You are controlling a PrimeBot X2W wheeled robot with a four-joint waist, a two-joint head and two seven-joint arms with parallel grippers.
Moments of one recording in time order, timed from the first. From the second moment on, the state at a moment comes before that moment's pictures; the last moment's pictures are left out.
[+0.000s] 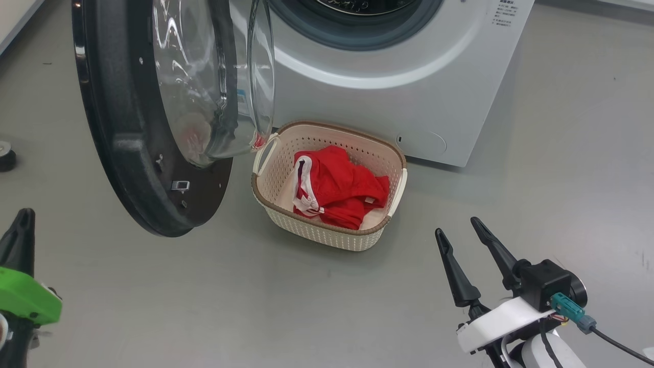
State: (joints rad) left arm -0.10 0.30 0.16 0.00 -0.64 -0.12 0.30; right arm -0.03 -0.11 0.31 0.14 0.30 0.12 -0.24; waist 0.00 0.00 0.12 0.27
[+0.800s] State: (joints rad) left arm 0.01 0.24 0.10 0.13 -0.44 -0.12 -0.19; right arm -0.03 -0.10 0.30 0.14 0.30 0.12 -0.24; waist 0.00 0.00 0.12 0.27
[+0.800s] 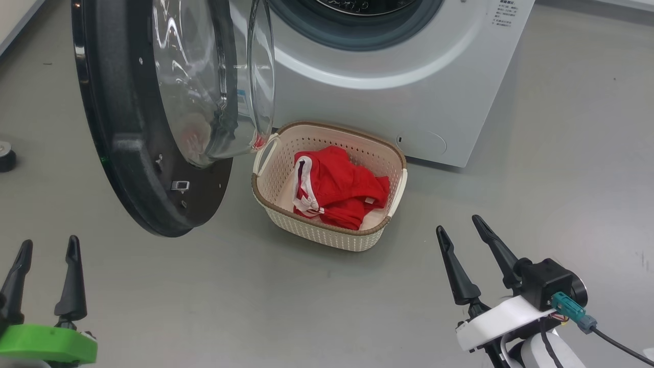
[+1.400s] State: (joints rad) left arm 0.01 0.23 0.07 0.19 -0.43 -0.13 -0.23; right arm -0.03 -0.10 0.30 0.14 0.30 0.12 -0.24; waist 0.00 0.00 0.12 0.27
